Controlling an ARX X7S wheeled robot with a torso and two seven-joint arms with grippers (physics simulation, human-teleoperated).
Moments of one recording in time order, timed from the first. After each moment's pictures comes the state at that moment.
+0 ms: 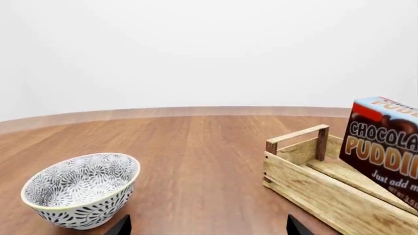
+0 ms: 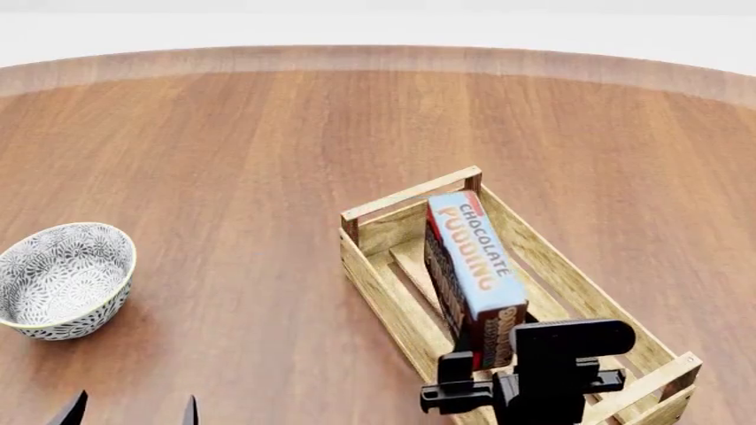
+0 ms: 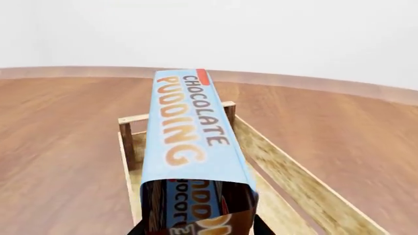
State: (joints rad) left arm -0.02 -0.26 0.35 0.03 -0.23 0.10 -0.33; right arm 0.58 0.24 -0.37 0.70 0.38 -0.09 -0.01
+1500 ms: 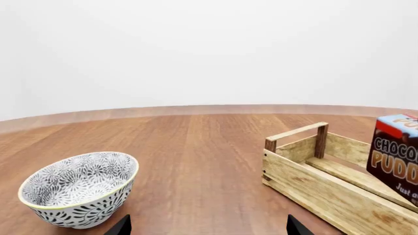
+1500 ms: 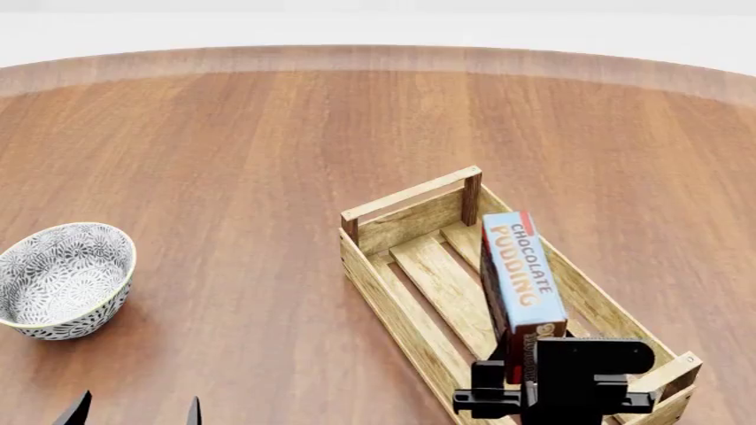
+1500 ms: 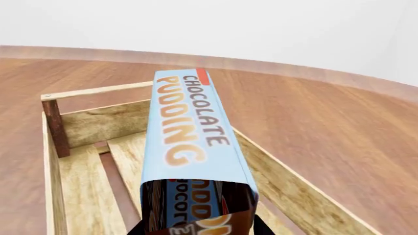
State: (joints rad) left arm -0.04 -0.28 0.38 0.01 -0.24 0.12 -0.35; right arm 0.75 0.13 -0.18 1.31 0.18 -0.42 -0.02
